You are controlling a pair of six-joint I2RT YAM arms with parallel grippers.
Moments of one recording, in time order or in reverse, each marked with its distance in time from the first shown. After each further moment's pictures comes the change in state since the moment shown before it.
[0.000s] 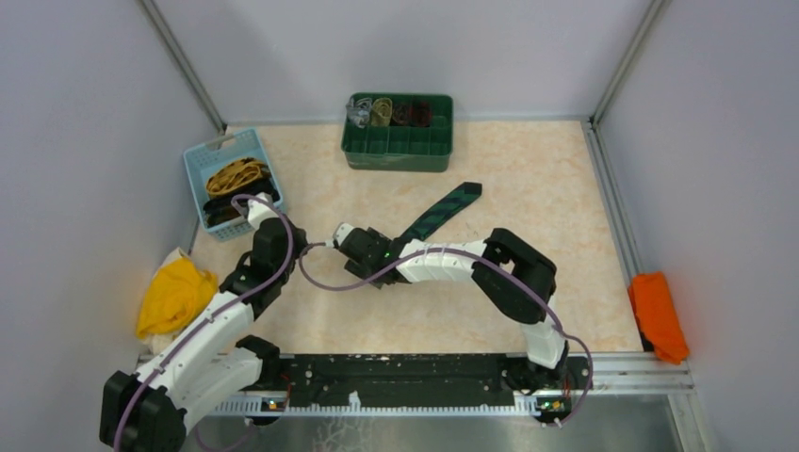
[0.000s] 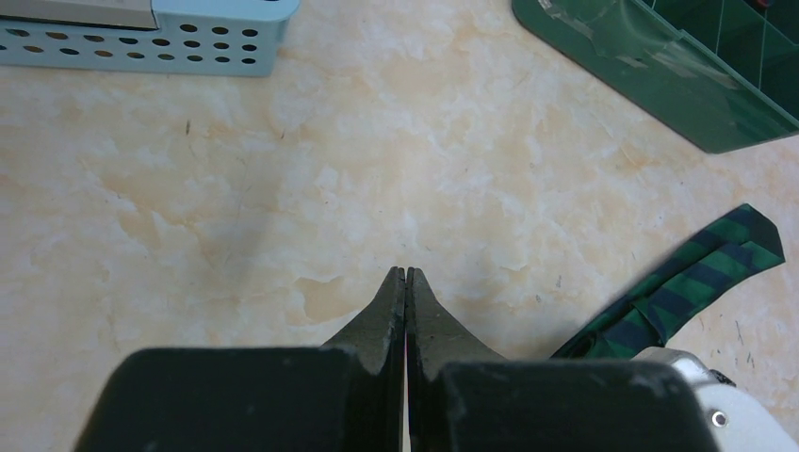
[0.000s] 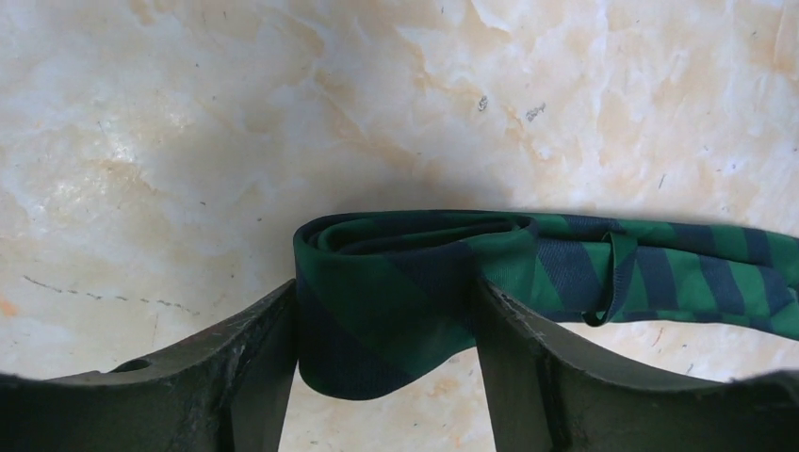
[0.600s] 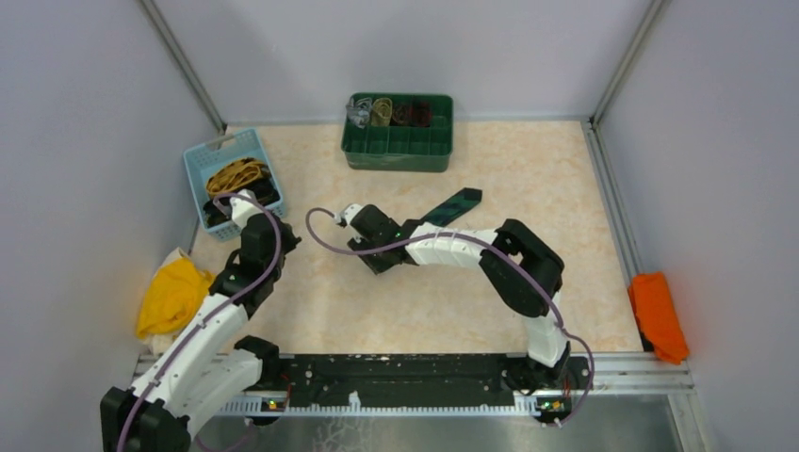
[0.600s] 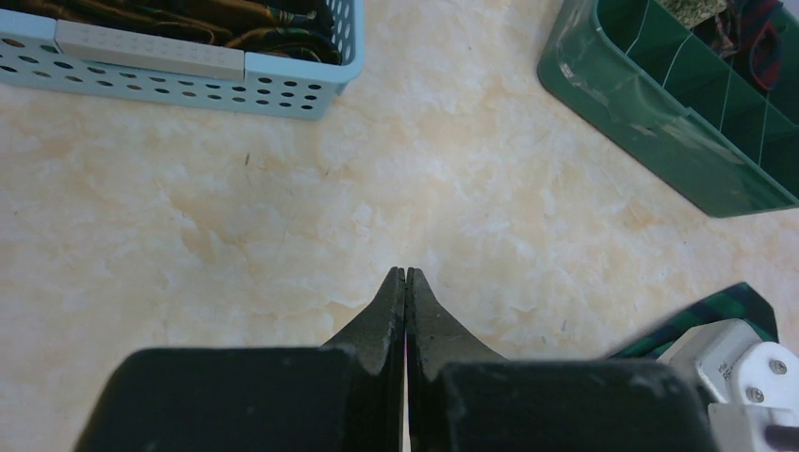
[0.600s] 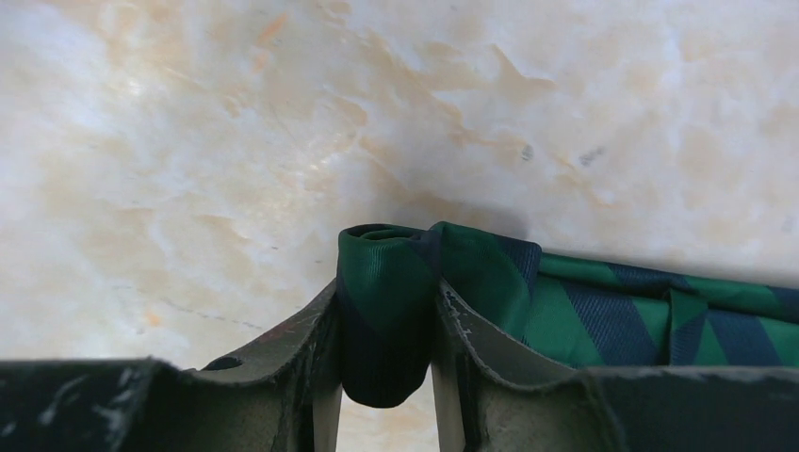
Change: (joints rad) left arm 0.065 -0.036 0.055 -0.076 -0.047 -0.021; right arm -0.100 -0.009 0.030 0.029 -0.280 0.135
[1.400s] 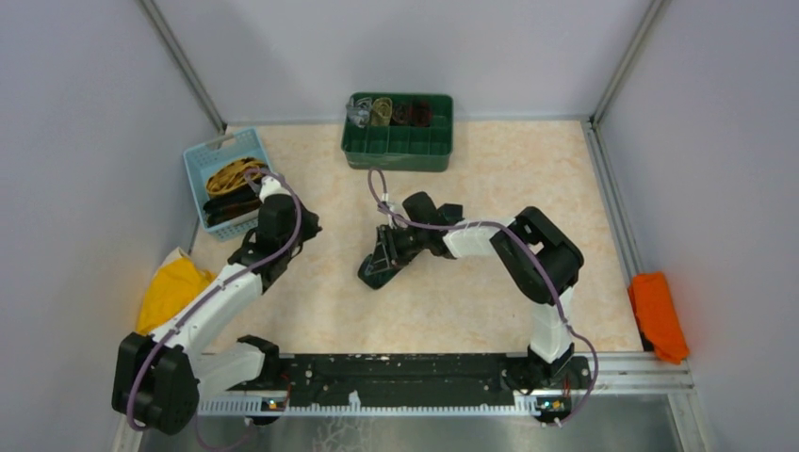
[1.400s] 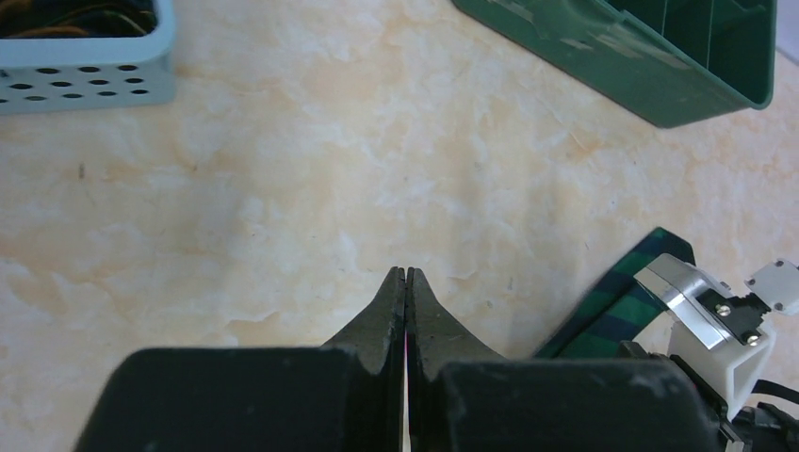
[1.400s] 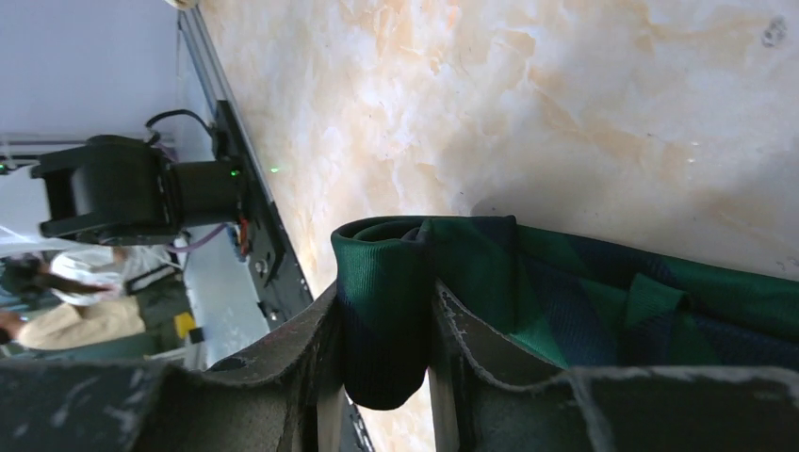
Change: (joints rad) left arm 0.002 0.224 0.073 0.130 0.212 0.058; right arm -0.265 -0.037 -0.285 0.463 -0.860 0.542
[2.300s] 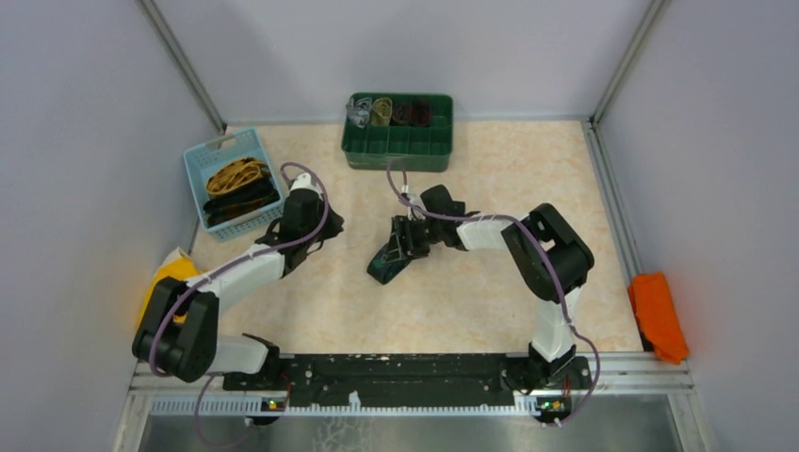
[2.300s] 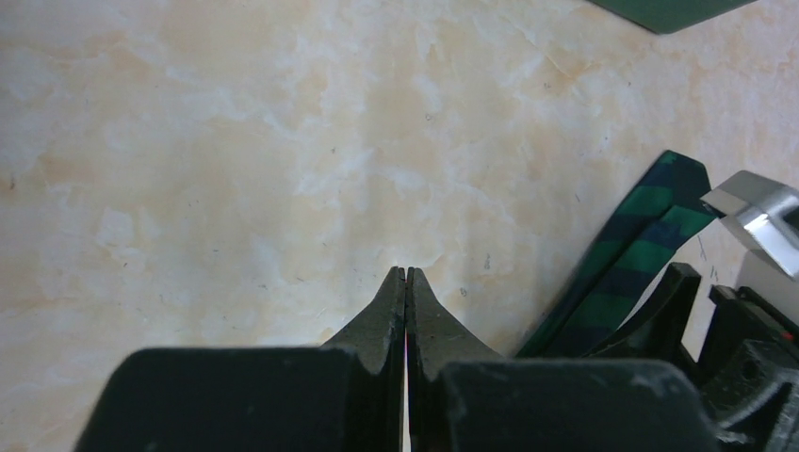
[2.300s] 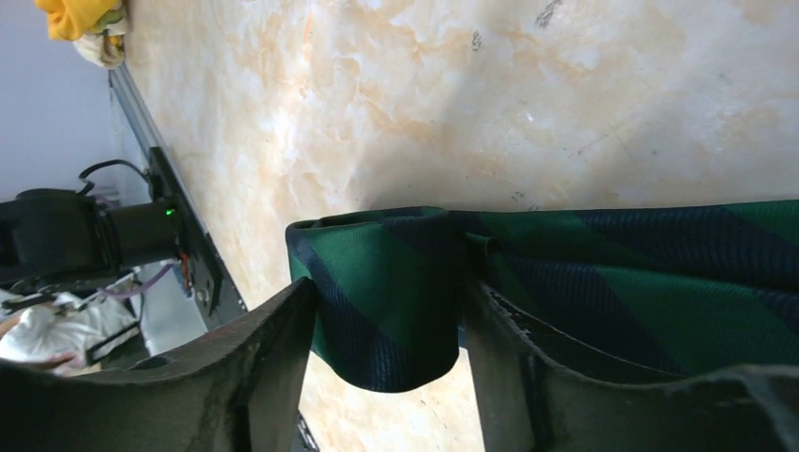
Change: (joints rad) left arm -0.049 0.285 0.034 0.193 0.152 0.037; right arm -0.124 -0.014 -0.040 -0.049 0.052 -0.056
